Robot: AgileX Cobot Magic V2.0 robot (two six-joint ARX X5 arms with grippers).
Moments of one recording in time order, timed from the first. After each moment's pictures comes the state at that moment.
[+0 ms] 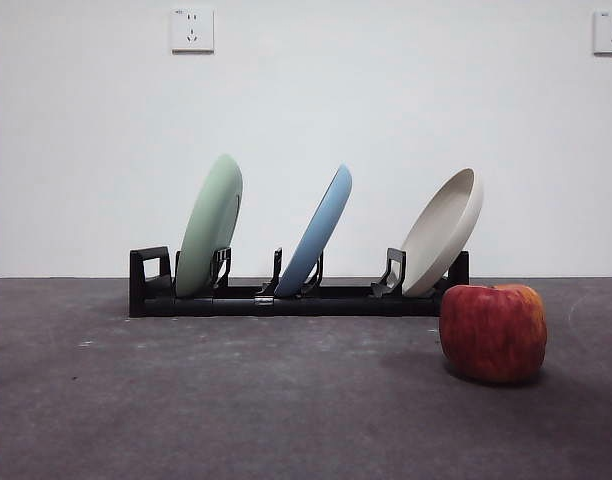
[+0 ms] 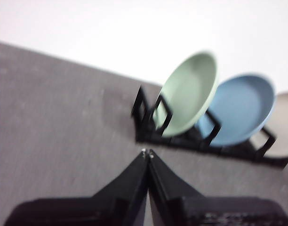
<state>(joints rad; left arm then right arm) 0.07 0.03 0.11 -0.12 0.21 -0.32 0.01 0.03 0.14 -0.19 -0.03 0.47</state>
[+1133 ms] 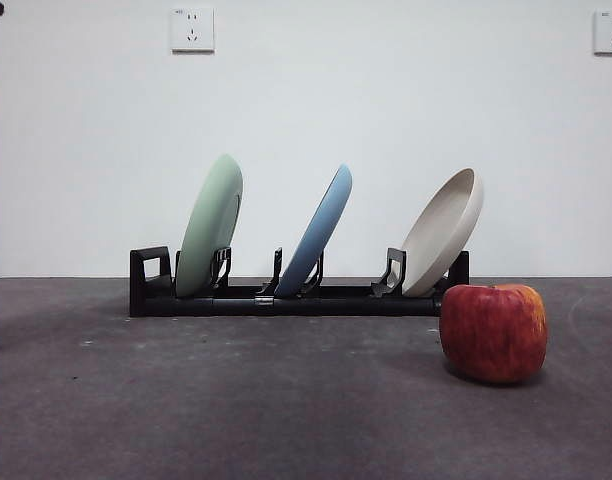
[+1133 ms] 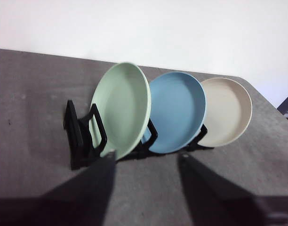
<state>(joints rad) 0.07 0.92 0.93 -0.33 0.52 -0.20 0.01 0.86 0.93 -0.39 -0.21 0.16</state>
